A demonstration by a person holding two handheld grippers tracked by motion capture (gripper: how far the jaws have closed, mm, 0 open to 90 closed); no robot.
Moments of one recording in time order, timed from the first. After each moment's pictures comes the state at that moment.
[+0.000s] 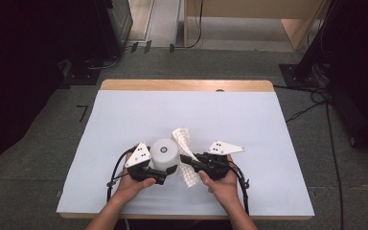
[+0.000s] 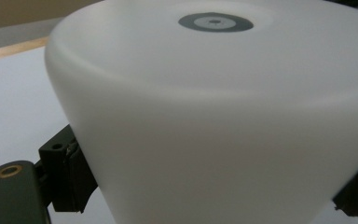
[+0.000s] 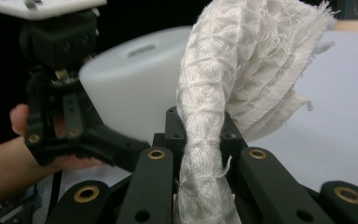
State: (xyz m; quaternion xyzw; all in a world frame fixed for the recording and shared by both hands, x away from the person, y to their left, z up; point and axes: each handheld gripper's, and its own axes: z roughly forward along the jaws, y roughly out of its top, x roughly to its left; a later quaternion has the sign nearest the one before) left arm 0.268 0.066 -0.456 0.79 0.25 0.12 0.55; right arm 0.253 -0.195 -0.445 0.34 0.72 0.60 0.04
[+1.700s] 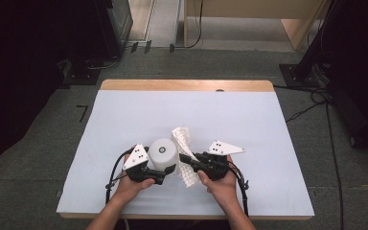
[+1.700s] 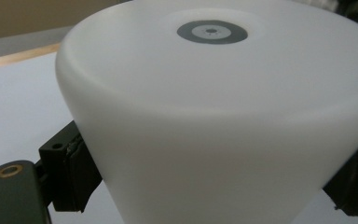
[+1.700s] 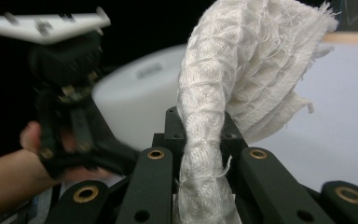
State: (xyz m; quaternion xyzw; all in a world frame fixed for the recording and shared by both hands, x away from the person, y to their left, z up) left arm 0.264 0.068 -0.461 0.78 0.25 0.13 0.55; right arm 0.250 -0.192 -0.439 0.35 0.72 0.60 0.05
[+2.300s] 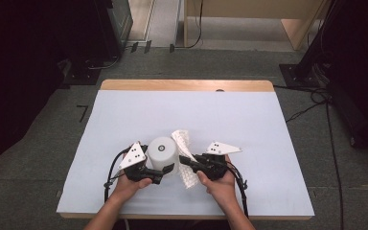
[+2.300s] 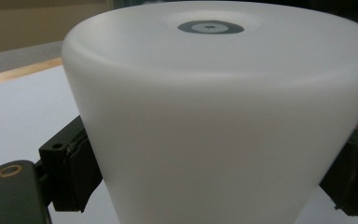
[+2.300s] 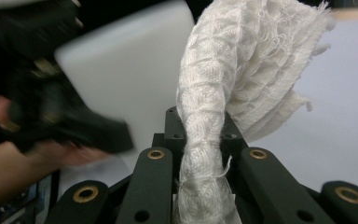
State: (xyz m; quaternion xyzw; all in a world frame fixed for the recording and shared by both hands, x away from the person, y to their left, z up) left arm 0.267 0.074 -0.458 0.78 0.23 0.13 0.57; right arm 0.255 -0.191 -0.454 0.36 0.72 0.59 0.03
